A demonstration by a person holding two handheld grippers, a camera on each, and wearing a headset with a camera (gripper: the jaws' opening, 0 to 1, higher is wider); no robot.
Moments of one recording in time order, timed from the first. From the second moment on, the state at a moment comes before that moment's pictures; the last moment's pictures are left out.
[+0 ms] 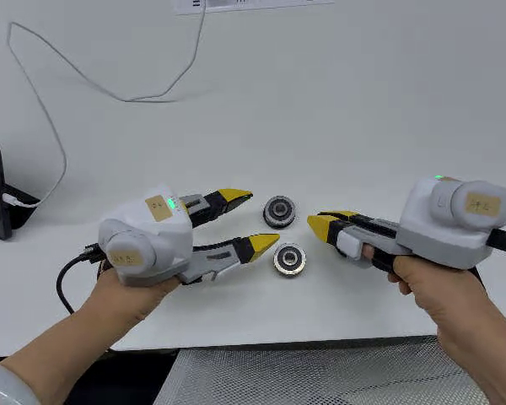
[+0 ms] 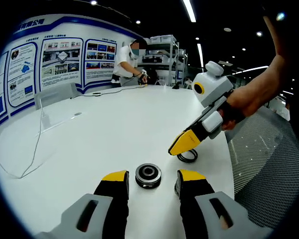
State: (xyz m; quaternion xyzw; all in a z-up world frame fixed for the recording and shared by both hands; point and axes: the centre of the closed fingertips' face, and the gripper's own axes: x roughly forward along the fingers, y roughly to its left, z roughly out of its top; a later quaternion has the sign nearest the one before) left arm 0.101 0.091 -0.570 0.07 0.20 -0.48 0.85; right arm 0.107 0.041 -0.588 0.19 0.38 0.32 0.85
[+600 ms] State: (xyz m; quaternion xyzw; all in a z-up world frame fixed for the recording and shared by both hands) left arm 0.116 0.076 -0.588 0.12 0.22 -0.48 0.84; right arm 0.108 0.048 -0.592 0.13 0.37 0.34 0.85
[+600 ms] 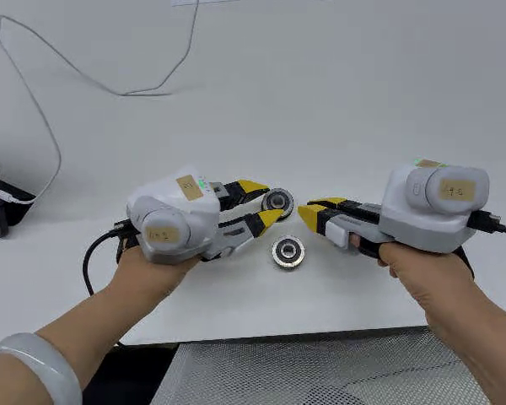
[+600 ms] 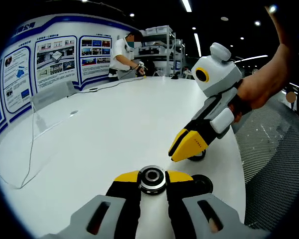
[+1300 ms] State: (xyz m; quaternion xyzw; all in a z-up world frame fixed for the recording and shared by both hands) left arm 0.120 0.072 -0.603 0.14 0.24 -0.48 0.83; right arm 0.114 0.050 -0.594 0.13 0.36 0.35 0.86
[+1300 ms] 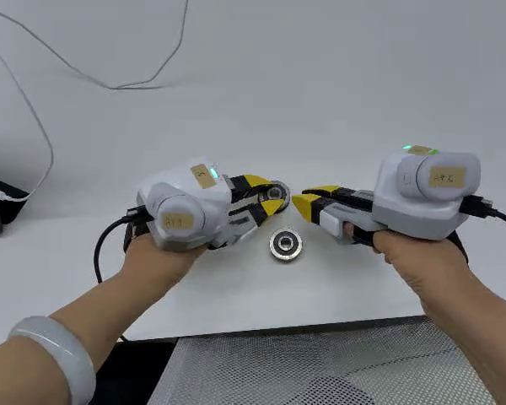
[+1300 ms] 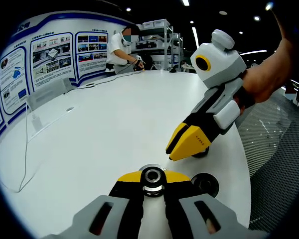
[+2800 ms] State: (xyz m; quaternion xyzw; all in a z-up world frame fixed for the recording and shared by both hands) left arm 0.120 0.073 -0.603 0.13 0.23 -0.49 0.83; right arm 0.118 0.063 -0.608 0.35 0.41 0.29 0.79
